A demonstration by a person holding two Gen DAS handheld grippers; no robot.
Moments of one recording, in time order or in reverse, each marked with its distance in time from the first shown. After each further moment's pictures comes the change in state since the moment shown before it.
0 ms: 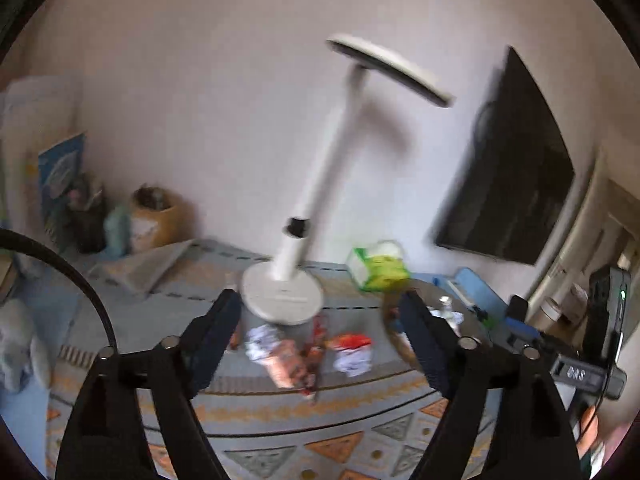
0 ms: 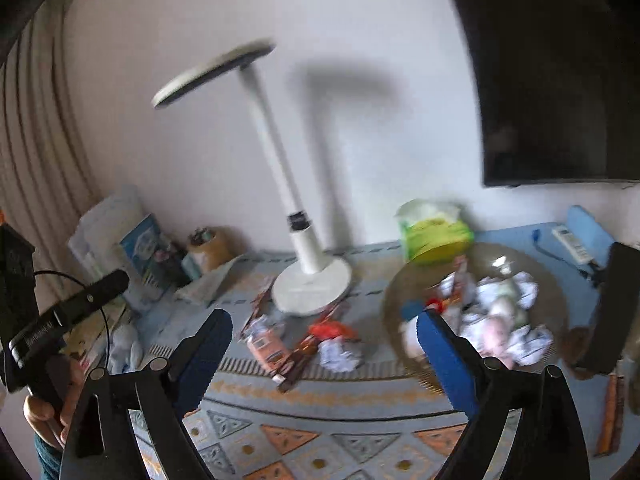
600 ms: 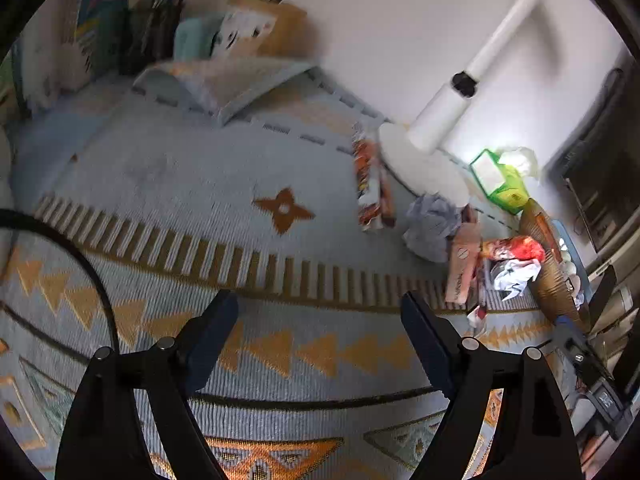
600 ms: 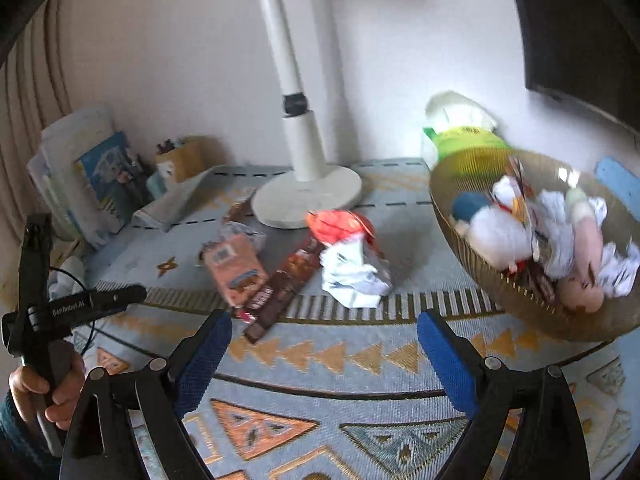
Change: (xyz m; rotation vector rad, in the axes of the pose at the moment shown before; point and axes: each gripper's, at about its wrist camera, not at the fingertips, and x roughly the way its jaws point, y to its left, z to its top) left arm 0.110 0.132 -0.105 -0.174 0.353 0.134; right arm 0.129 0.001 -0.108 -0.031 0.107 -0.064
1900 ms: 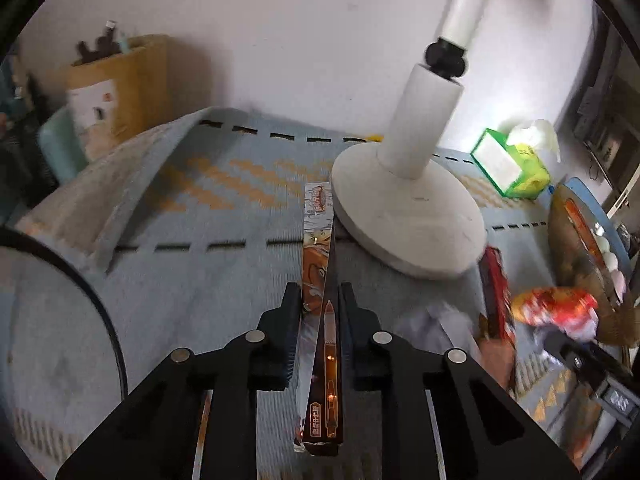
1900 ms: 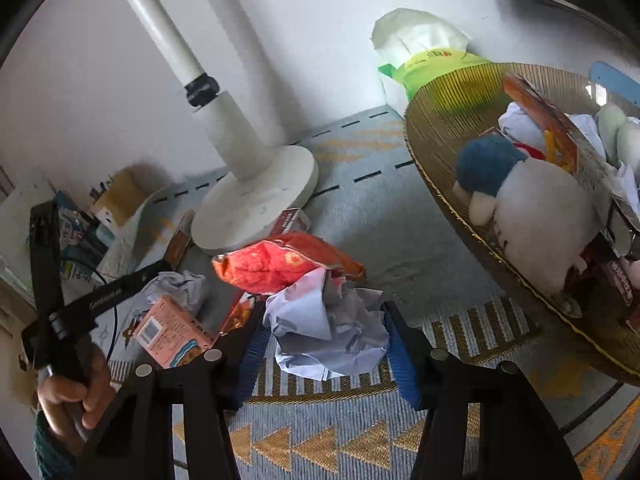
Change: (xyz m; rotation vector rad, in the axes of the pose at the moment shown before) left arm 0.080 -0.055 0.078 0.262 0.022 0.065; right arm 0.079 -0.031 0.033 0.260 0.107 0.003
